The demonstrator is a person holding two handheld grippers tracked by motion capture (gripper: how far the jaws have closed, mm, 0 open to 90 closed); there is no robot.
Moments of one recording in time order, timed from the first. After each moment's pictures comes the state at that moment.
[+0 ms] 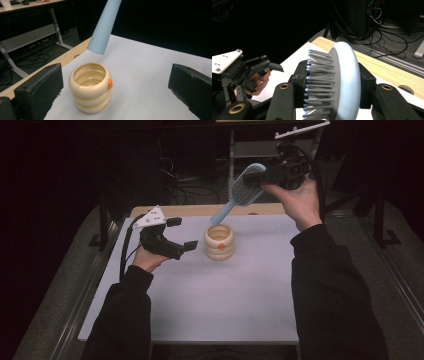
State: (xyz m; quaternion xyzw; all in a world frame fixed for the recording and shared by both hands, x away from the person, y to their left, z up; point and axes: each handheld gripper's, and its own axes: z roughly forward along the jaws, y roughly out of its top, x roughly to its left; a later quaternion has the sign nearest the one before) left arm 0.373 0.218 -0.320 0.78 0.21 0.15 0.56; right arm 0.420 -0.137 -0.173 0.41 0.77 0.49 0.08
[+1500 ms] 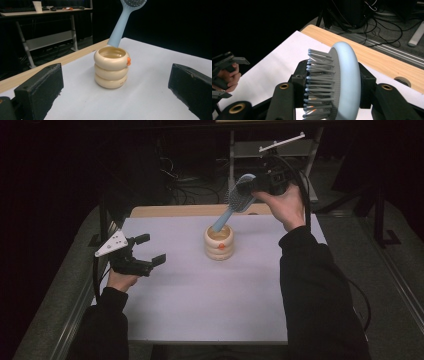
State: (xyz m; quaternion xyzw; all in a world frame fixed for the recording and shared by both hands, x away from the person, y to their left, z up) left arm 0.344 0.301 -0.373 0.73 0.26 0.19 0.60; right arm 0.457 -0.121 -0.213 0.42 0.78 0.45 0.08
